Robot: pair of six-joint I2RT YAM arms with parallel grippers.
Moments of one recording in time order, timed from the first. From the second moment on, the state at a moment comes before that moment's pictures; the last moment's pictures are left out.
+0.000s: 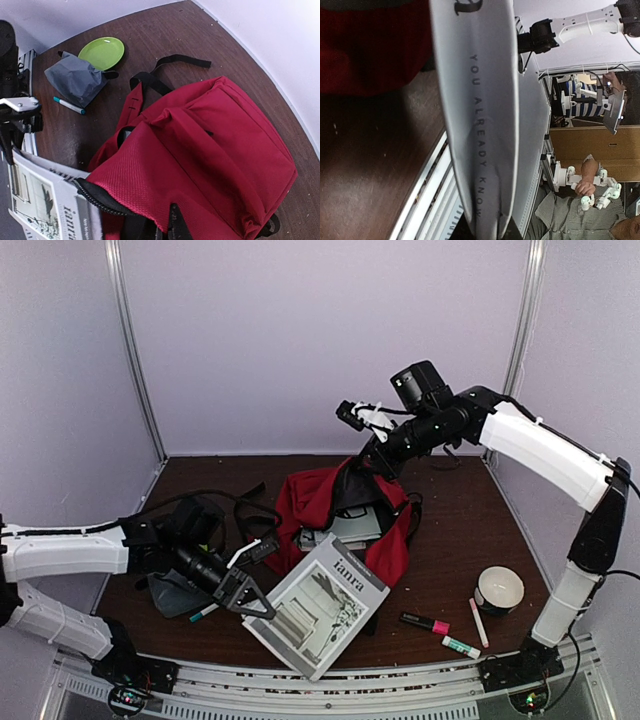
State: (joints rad) left arm -0.85 1.21 0.70 -0.33 0.89 -0.53; right arm 0.70 1.72 1.80 -0.83 -0.30 -0.28
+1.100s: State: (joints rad) left arm -0.63 1.82 0.46 1.36 0.94 -1.54; right arm 0.71 1.42 1.45 -0.77 -0.31 -0.39
